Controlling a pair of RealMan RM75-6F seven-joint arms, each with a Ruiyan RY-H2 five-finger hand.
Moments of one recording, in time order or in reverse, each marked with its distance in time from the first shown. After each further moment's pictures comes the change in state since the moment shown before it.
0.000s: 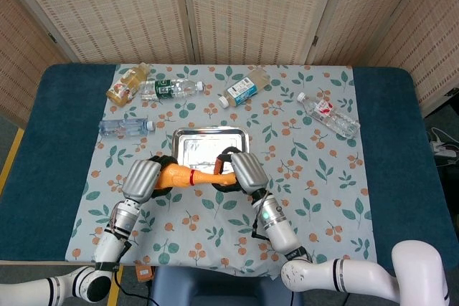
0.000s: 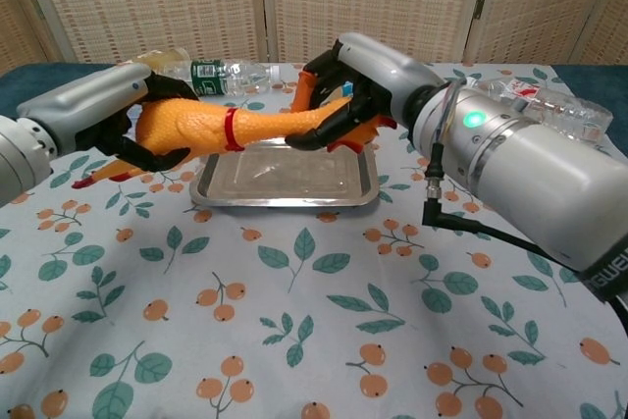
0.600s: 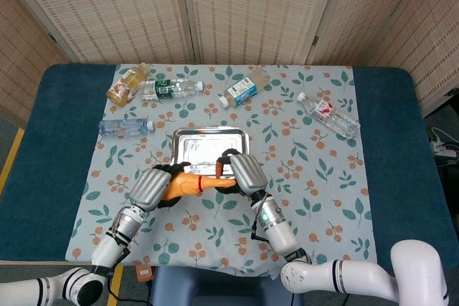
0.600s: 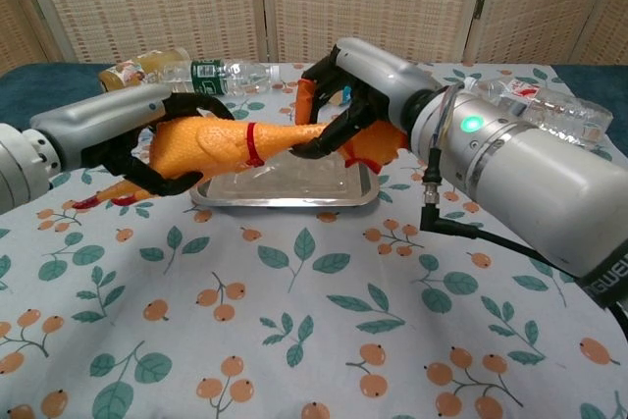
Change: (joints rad) left arm -0.037 0.102 0.050 -0.112 0.007 -0.145 -0.031; right arm 0.008 -0.005 -0.007 -0.011 0.005 0.013 -0.014
